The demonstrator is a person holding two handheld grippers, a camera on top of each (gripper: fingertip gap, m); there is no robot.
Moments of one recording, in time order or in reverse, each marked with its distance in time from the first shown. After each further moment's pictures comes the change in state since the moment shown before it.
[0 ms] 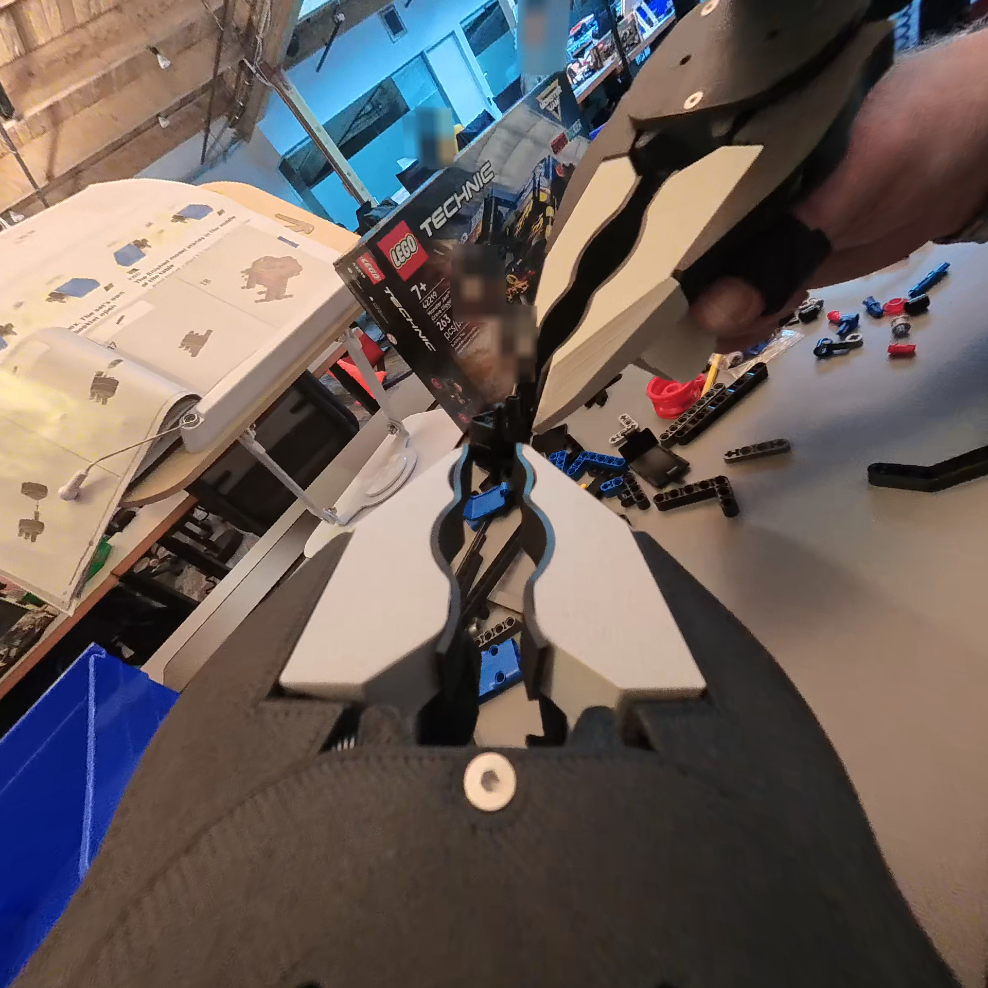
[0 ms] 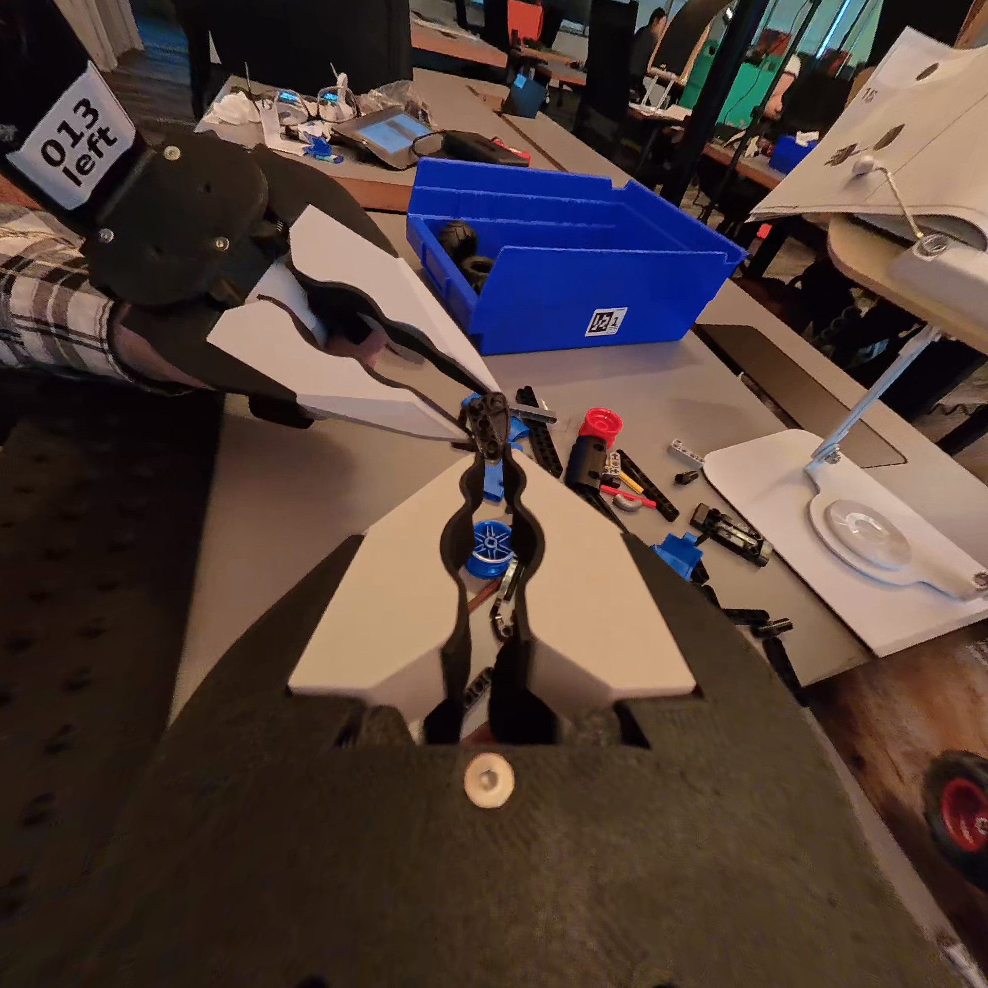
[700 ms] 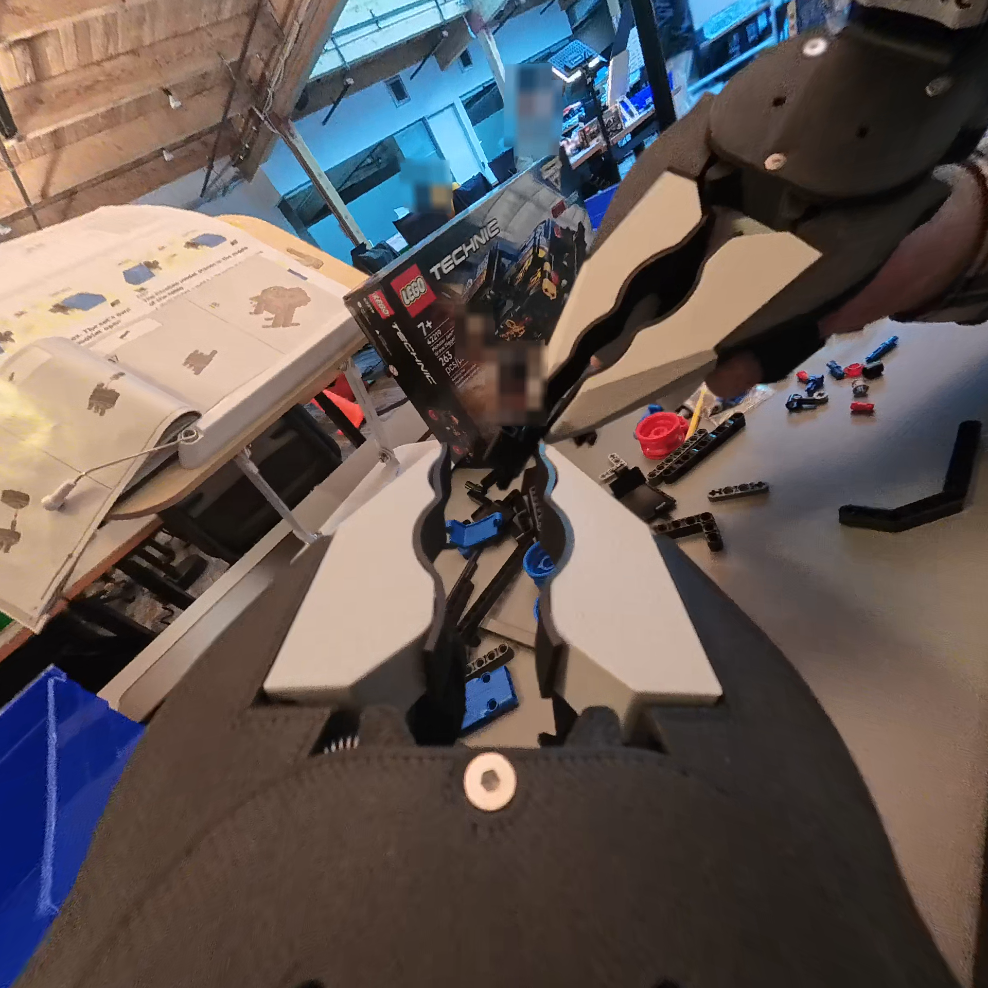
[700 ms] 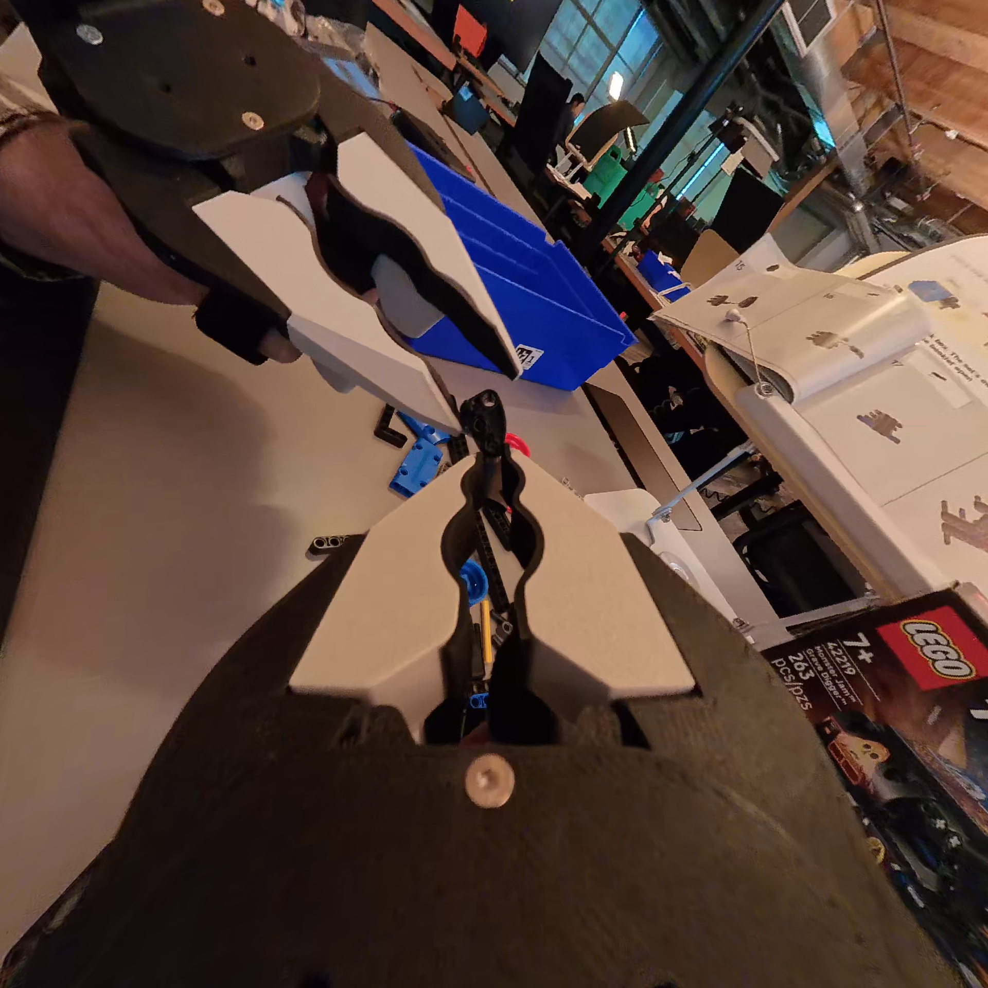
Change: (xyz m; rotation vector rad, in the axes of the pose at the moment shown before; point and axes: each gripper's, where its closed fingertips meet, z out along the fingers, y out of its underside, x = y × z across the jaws) left arm -0.004 -0.016 -0.005 0.088 0.022 -0.066; right arm -0.001 -0.009 -0.007 0.005 0.192 -0.377
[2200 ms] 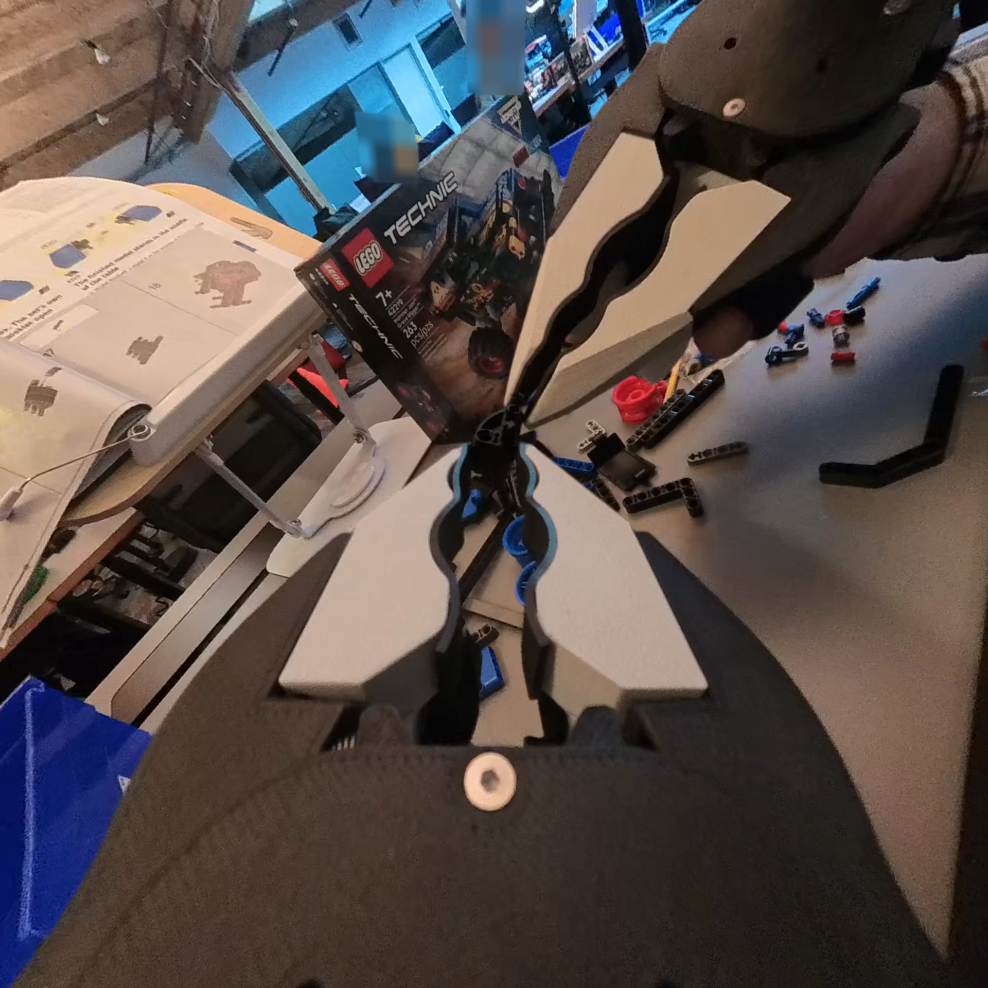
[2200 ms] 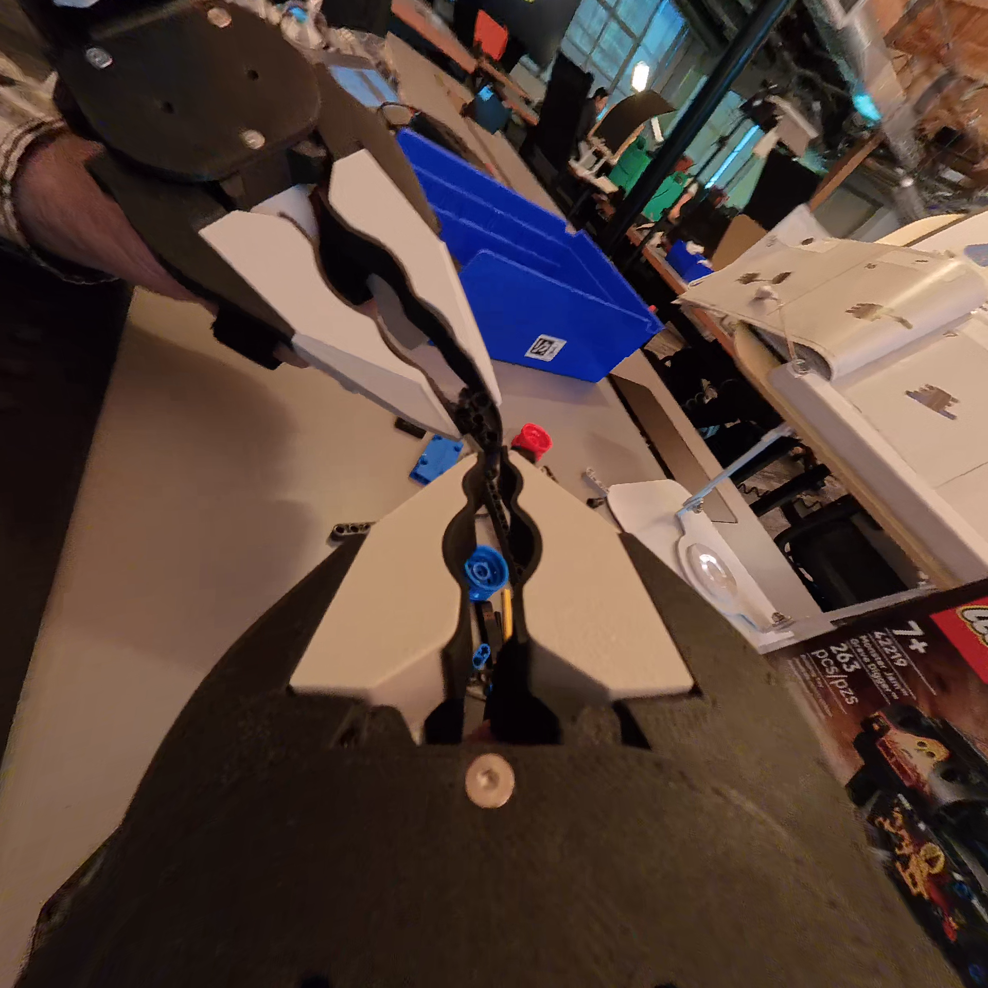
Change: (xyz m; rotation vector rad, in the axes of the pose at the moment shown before) left arm 0.013 0.011 0.003 -0.075 0.059 0.041; right arm -0.004 0.010 -0.002 0.000 -0.052 0.054
